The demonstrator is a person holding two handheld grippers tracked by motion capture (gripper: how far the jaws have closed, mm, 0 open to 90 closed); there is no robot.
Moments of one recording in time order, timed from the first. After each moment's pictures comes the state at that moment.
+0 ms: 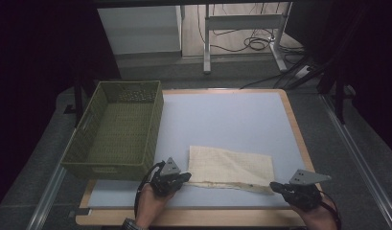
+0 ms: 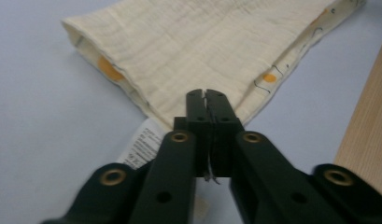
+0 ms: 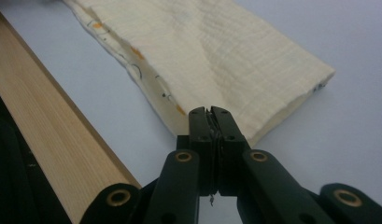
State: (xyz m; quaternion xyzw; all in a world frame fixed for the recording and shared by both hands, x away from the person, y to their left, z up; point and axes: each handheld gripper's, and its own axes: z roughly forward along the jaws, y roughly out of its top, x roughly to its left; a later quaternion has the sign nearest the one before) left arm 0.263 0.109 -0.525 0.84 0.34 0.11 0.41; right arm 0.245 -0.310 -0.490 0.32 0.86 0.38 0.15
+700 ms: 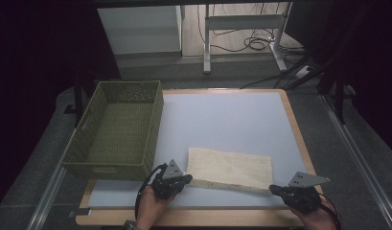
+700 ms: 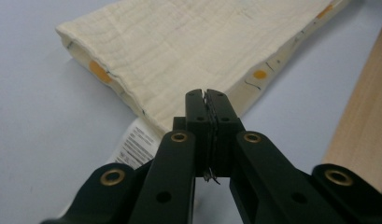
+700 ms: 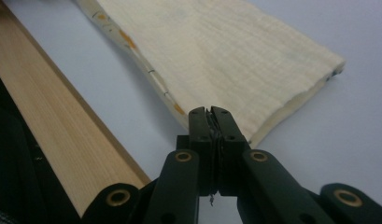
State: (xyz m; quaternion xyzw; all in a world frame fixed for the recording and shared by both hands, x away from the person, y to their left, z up) left arm 0.251 0.105 -0.520 0.85 0.32 0.11 0.40; right arm 0.240 -0.310 -0.497 0.32 0.86 0.38 0.14
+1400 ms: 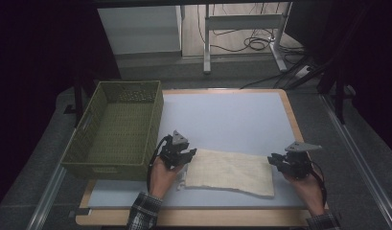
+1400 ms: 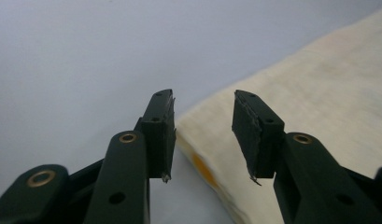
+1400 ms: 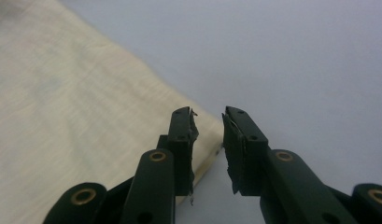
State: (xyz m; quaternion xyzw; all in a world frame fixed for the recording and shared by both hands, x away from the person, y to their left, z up) left arm 0.347 0.092 -0.507 0.81 0.42 0.17 0.38; right arm 0.339 -0.313 -0.499 0.40 0.82 0.38 0.17
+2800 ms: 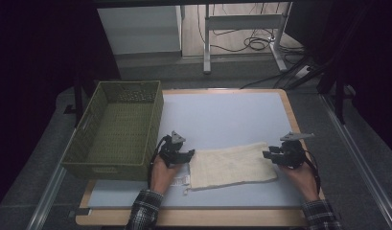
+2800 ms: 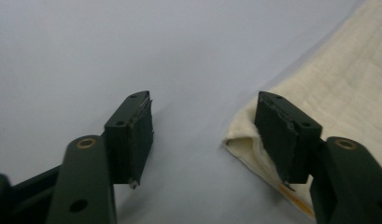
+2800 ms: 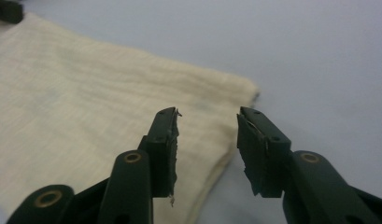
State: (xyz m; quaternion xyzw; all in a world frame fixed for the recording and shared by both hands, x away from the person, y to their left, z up) left arm 0.369 0.104 -0.545 0.80 0.43 0.16 0.37; right arm 0.369 -0.308 -0.502 0.41 0.82 0.37 0.13
